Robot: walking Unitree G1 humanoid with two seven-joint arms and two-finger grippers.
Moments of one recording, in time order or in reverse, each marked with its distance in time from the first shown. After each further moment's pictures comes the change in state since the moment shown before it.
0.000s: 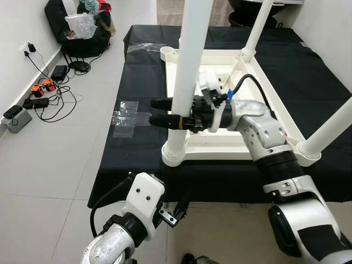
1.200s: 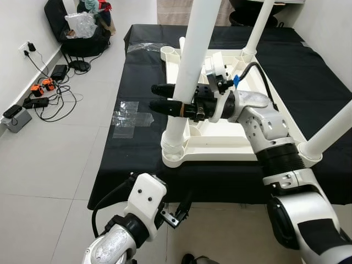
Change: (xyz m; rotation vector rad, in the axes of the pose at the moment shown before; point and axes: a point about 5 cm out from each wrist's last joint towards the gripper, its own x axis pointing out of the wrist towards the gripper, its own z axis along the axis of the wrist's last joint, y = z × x) left arm 0.001 -0.003 0.000 -0.005 -0.003 -0.014; right arm -0.004 -0.008 0.010 0.008 -0.043 -0.038
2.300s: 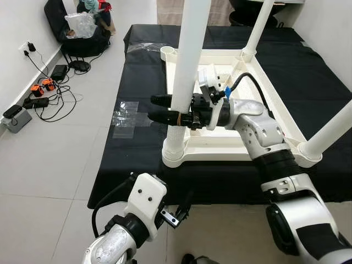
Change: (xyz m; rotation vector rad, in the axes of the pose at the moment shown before) left arm 0.000 0.000 0.001 0.000 -0.003 0.000; right arm 0.001 0.003 -0.013 -0.005 0.032 -0.017
